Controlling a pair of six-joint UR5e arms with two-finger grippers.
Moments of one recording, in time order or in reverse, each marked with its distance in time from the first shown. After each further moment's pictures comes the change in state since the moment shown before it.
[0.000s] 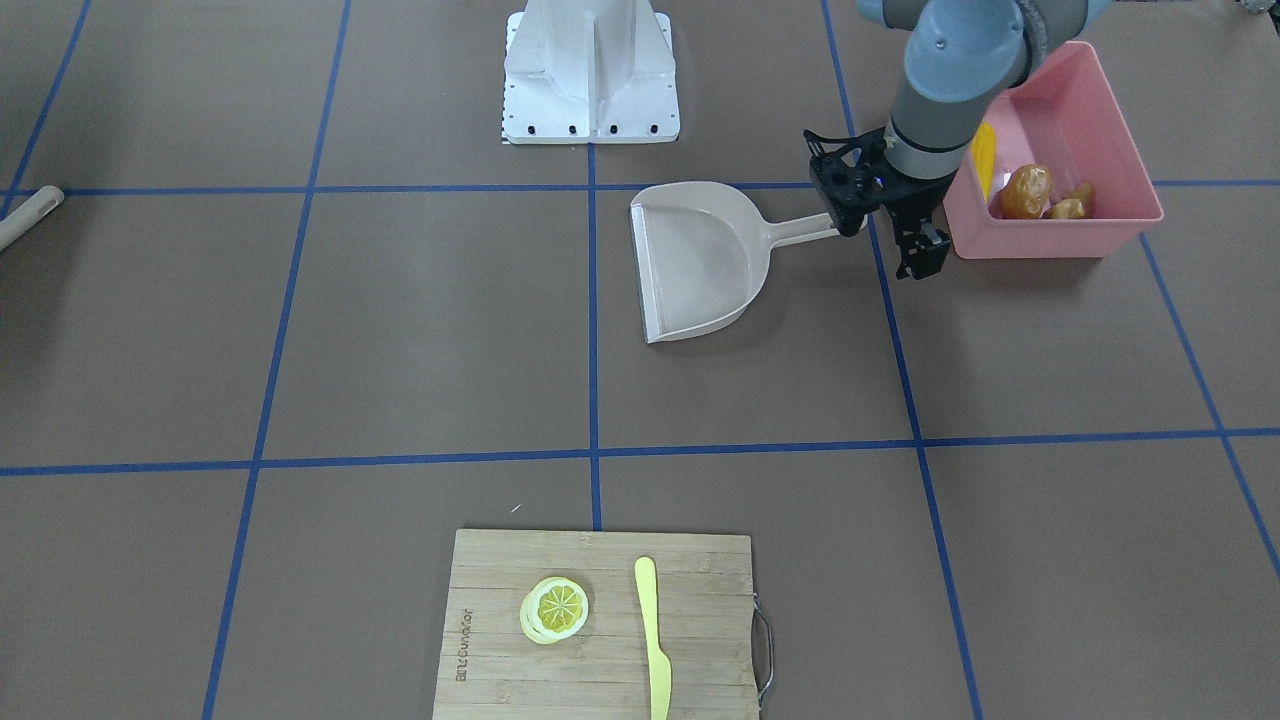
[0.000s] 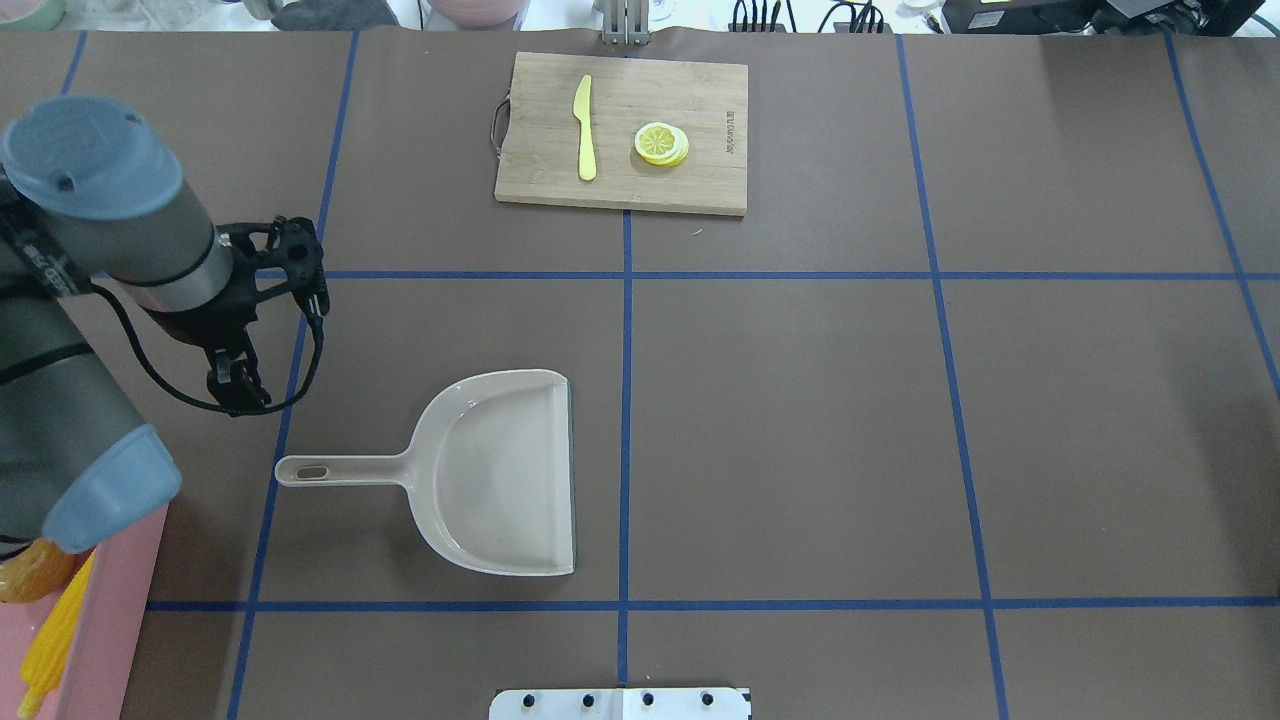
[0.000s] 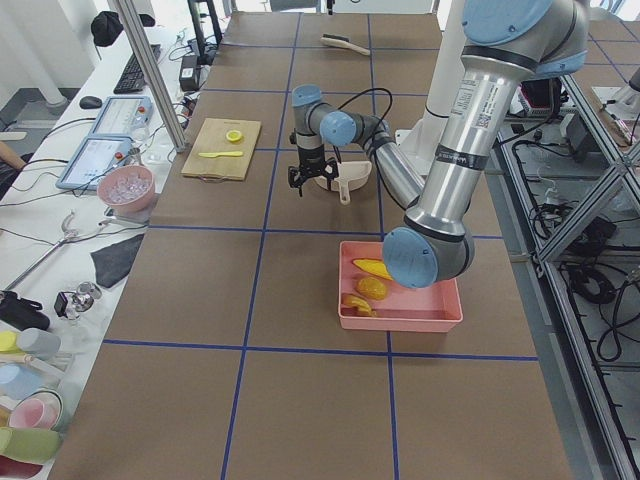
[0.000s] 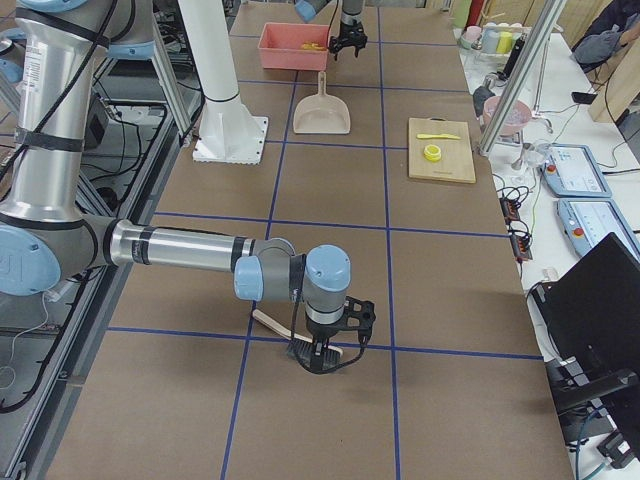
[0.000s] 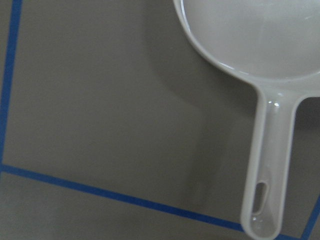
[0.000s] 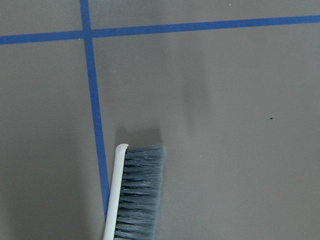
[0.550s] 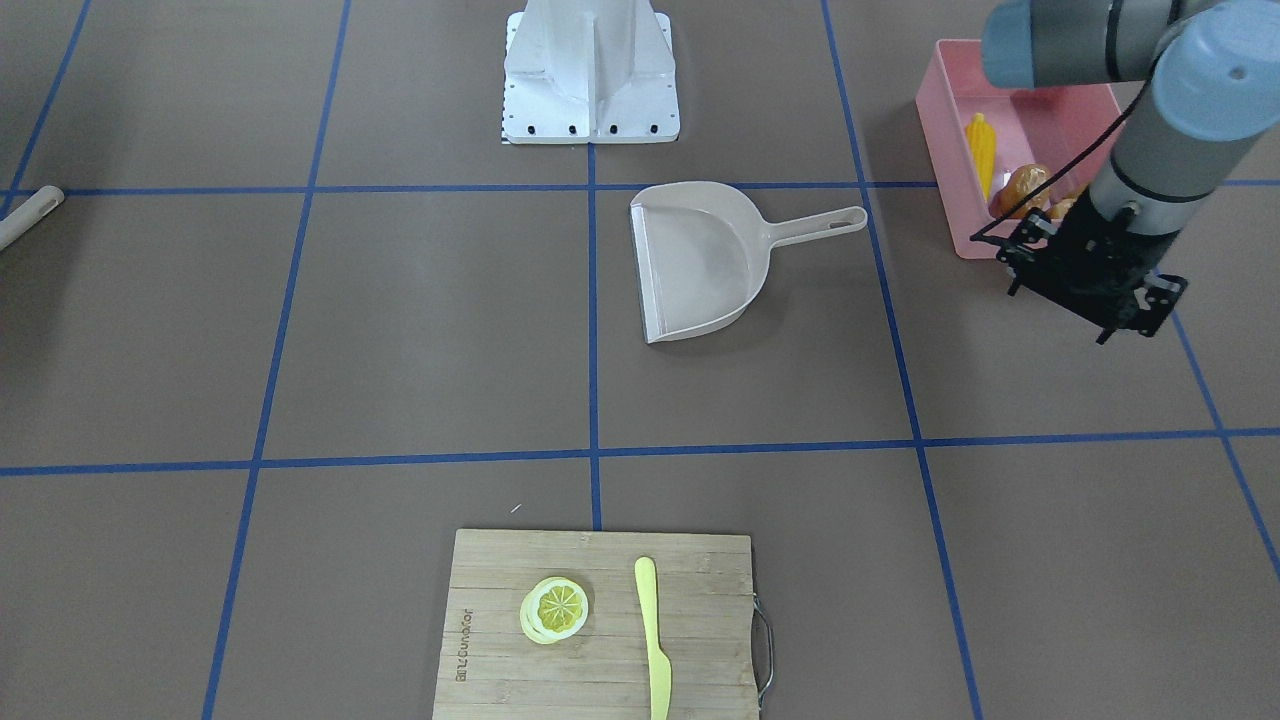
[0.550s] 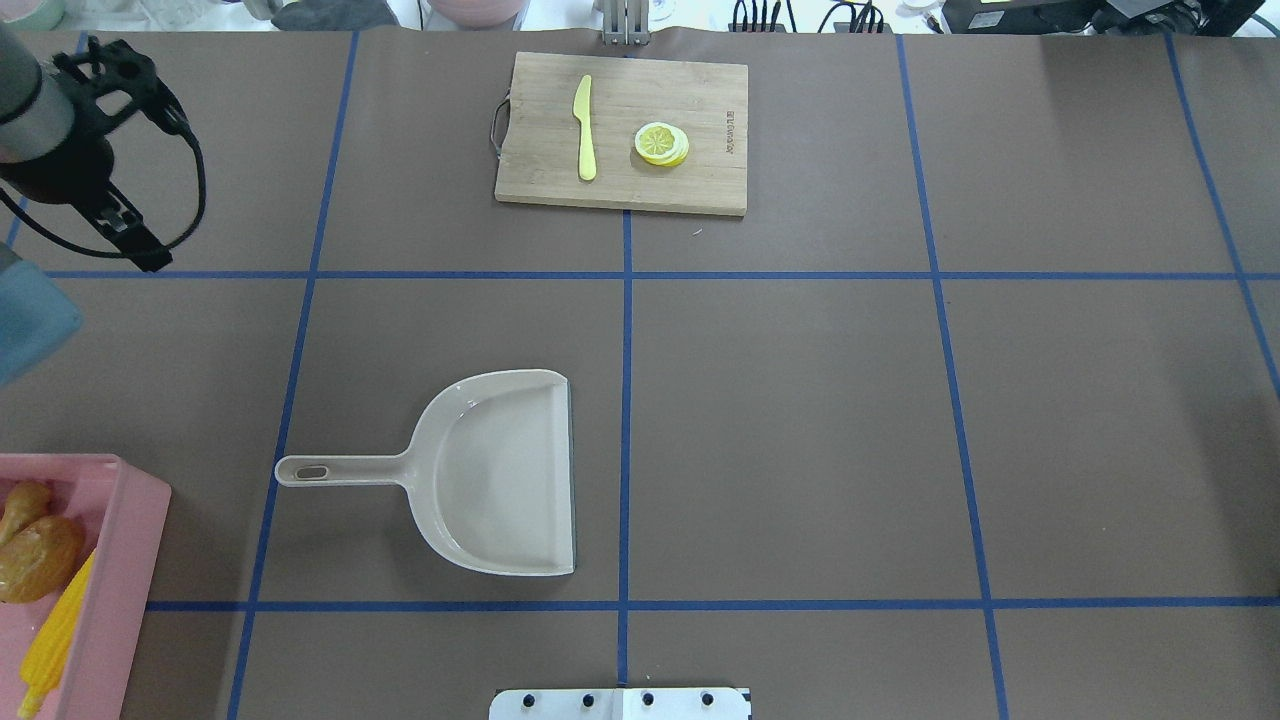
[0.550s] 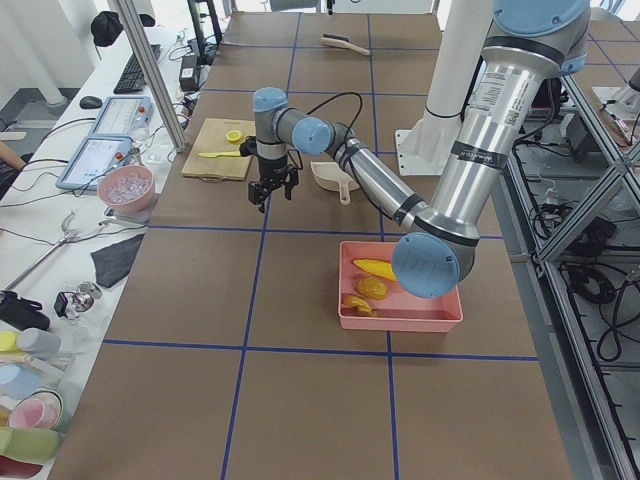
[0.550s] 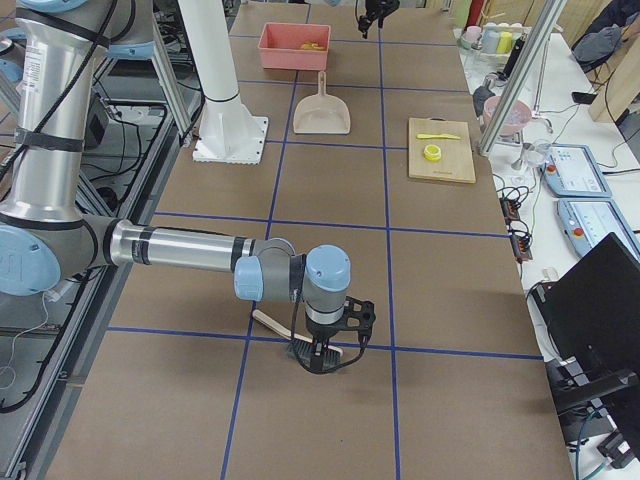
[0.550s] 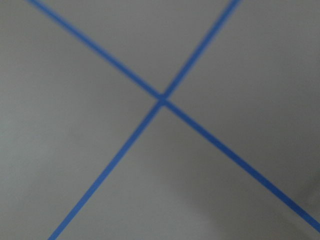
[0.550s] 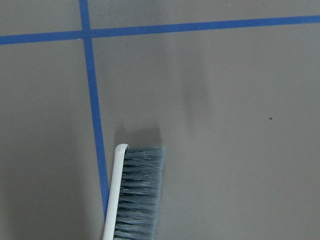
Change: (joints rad) left arm -0.269 0.012 0.099 -0.054 -0.015 -0.278; right arm 0.000 0.000 0.000 0.000 -0.001 0.000
